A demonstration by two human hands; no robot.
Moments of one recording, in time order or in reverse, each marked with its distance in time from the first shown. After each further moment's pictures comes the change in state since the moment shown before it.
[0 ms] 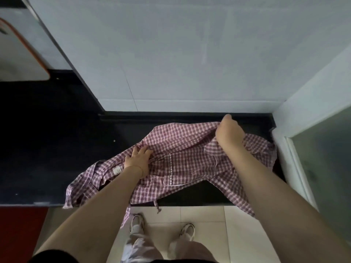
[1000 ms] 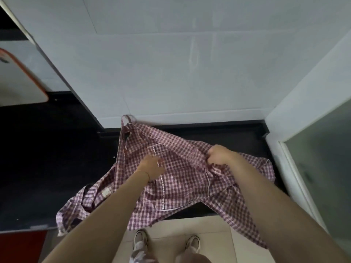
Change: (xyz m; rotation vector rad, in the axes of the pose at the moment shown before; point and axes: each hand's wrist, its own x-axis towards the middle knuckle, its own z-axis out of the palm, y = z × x) left_hand -0.002 0.023 -0.039 -0.433 0.014 0.080; right_hand -0.009 0.014 0.011 -0.019 -0.708 -0.169
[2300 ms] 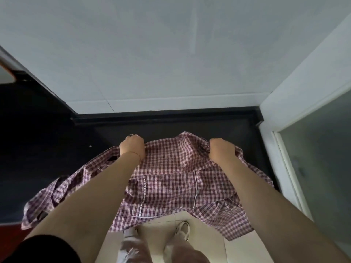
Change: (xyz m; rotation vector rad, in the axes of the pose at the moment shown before) left_hand 0.049 0.033 0.016 0.481 0.246 -0.133; right_hand 0.039 0.068 0.031 -0.306 0.311 0.088
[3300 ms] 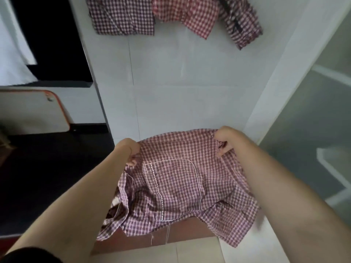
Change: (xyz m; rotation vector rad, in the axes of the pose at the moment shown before) left_hand -0.136 -0.137 -0.155 -0.821 -0.015 -0.037; right_hand -0.182 -0.038 -0.219 0.764 -0.096 0.215
